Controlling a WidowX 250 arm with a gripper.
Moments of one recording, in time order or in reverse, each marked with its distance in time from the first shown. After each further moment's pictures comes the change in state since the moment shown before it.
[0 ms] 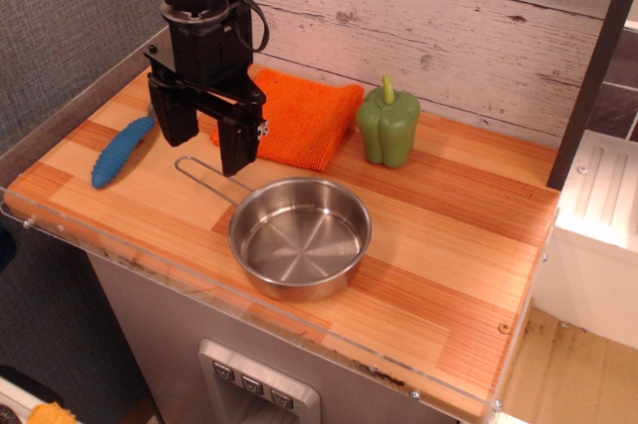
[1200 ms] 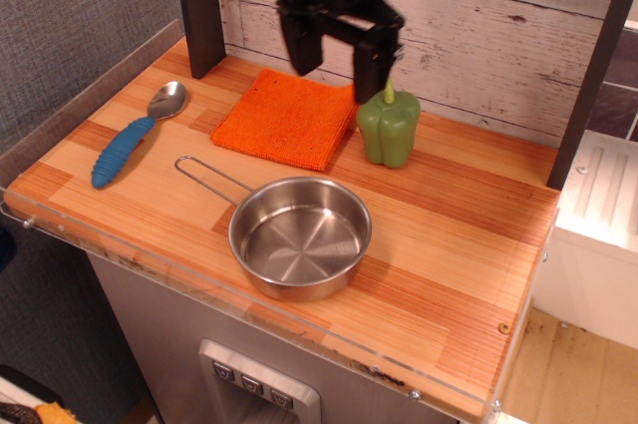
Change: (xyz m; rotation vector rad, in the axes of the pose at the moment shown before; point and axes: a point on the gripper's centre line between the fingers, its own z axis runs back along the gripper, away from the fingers) arm 0.085 -0.059 0.044 -0.024 -0.140 -0.069
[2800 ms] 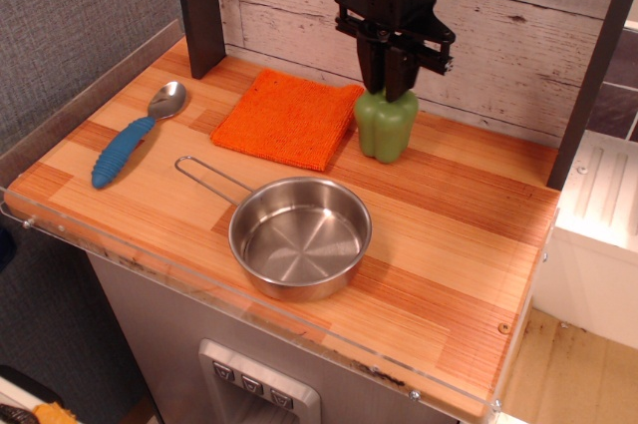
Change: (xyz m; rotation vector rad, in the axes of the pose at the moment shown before) arm 0.034 -0.008 -0.046 -0.018 0.023 -0.033
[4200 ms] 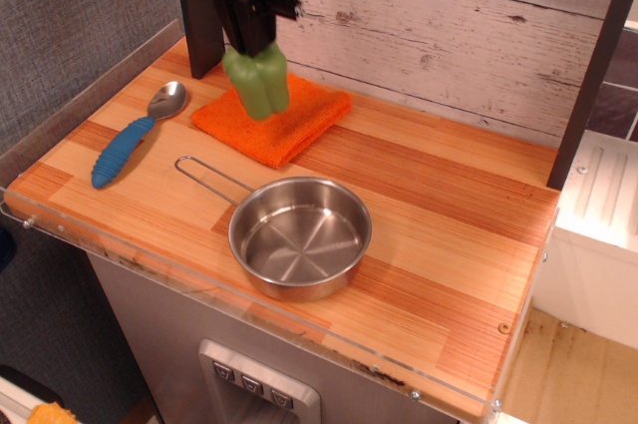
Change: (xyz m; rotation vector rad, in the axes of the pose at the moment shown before) arm -0.053 0.092 0.053 0.005 -0.087 0.129
